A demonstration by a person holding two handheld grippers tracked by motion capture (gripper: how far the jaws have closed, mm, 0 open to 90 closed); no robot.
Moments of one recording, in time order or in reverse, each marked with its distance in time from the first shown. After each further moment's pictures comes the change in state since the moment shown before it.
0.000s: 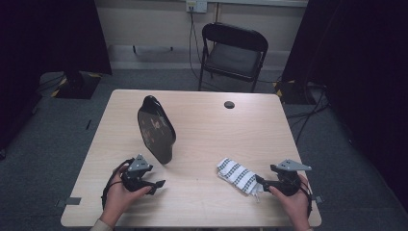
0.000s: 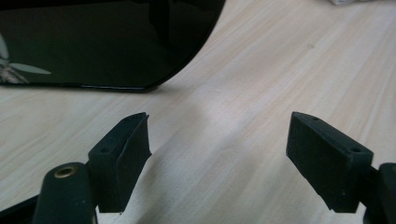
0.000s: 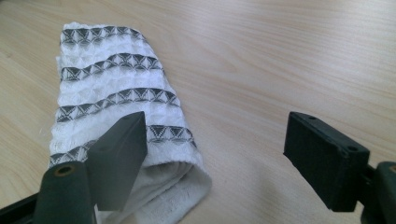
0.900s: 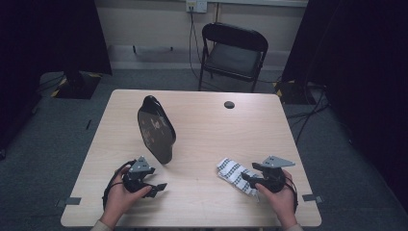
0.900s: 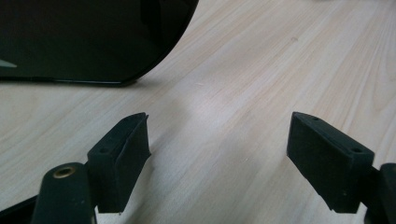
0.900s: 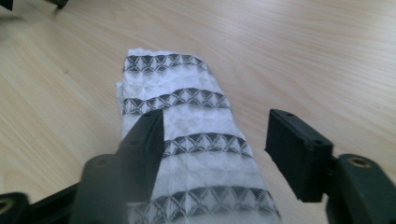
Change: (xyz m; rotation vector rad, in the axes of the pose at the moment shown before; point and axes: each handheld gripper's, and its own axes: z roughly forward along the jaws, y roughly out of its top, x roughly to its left) left arm -0.003 -0.004 0.003 0.013 -0.039 -0.015; right arm 0.034 0.022 0.025 -0.004 0.107 -0.078
